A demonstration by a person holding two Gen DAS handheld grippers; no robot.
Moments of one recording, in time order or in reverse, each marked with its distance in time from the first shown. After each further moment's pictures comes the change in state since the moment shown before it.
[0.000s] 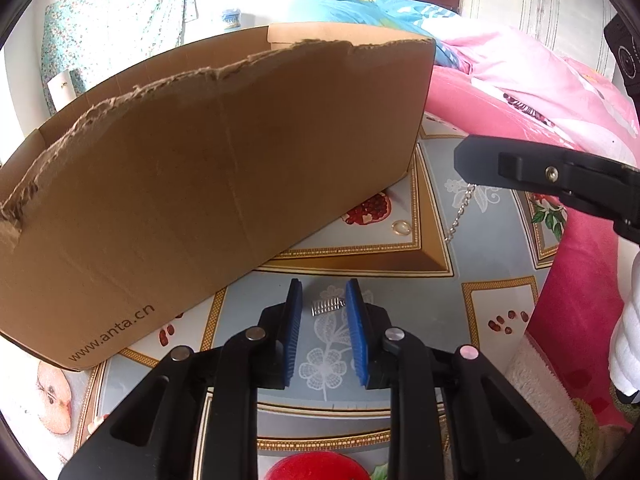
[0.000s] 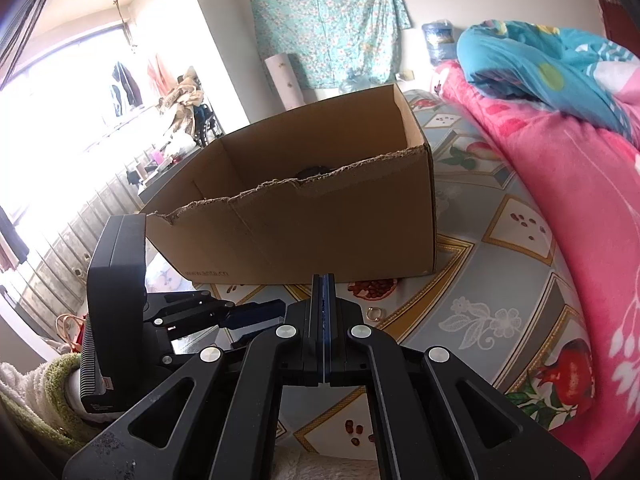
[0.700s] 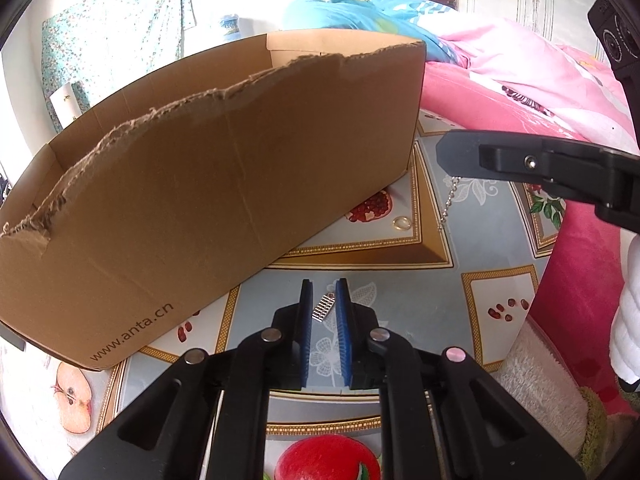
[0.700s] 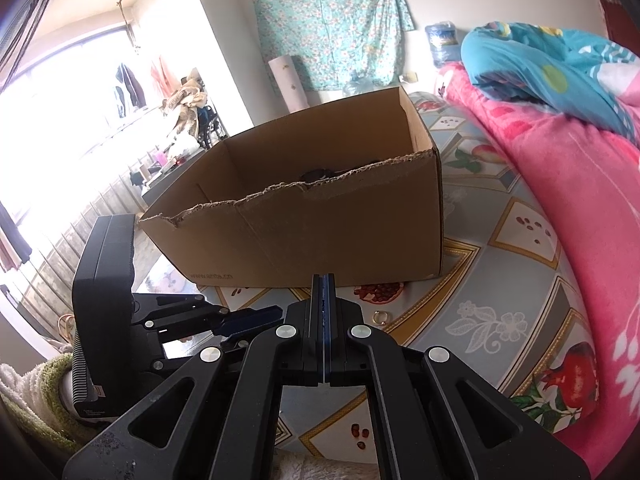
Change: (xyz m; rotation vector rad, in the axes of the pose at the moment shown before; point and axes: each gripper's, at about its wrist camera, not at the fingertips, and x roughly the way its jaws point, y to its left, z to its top) left arm -0.008 -0.004 0.004 0.026 0.004 0.022; right arm 0.000 0.004 0.001 -0.004 -0.008 0.008
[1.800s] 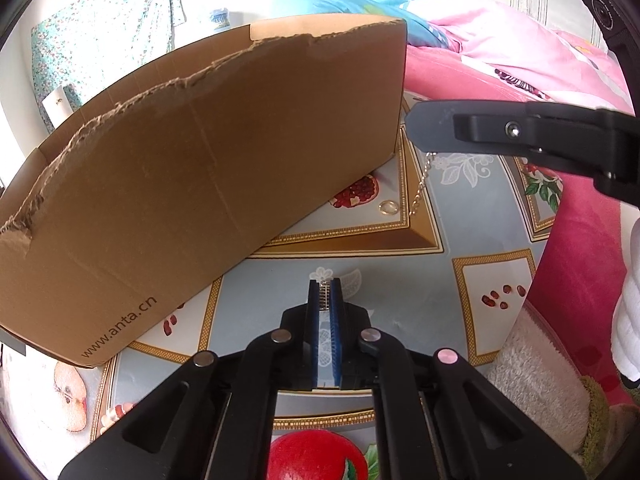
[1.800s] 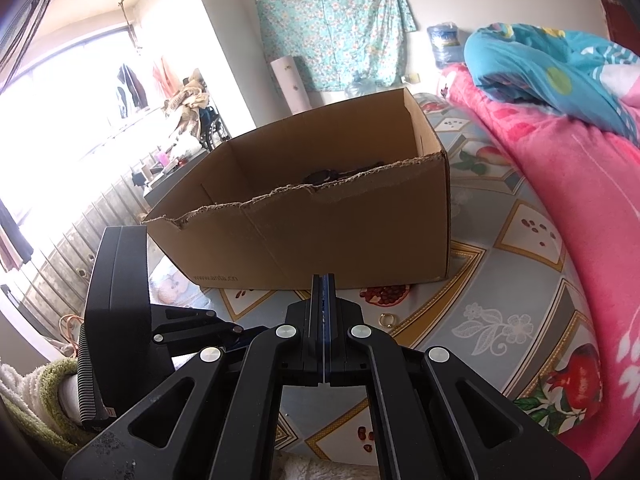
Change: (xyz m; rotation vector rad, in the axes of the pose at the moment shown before) left arm 0.008 -0.014 0.001 0.039 0.039 0.000; right arm 0.004 0.002 0.001 0.001 -0.007 0.005
